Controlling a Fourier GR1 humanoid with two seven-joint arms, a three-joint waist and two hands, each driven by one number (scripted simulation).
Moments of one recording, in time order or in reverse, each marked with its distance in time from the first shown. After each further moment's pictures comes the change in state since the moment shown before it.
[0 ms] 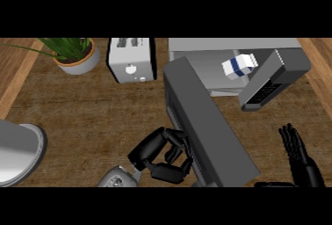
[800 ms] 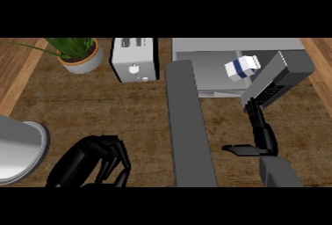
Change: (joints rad) left arm 0.325 -0.002 0.357 -0.582 0.180 -0.319 0.207; right arm -0.449 0.087 -0.071 0.583 0.071 -0.146 -0.077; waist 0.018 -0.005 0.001
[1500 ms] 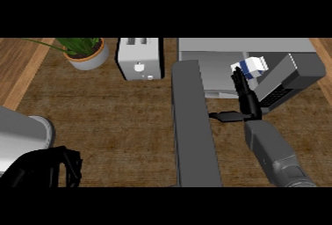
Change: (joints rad) left arm 0.115 0.003 0.260 -0.126 0.206 -0.128 0.054; right arm -0.386 -0.010 -0.090 0.329 0.030 -0.095 0.002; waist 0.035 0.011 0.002
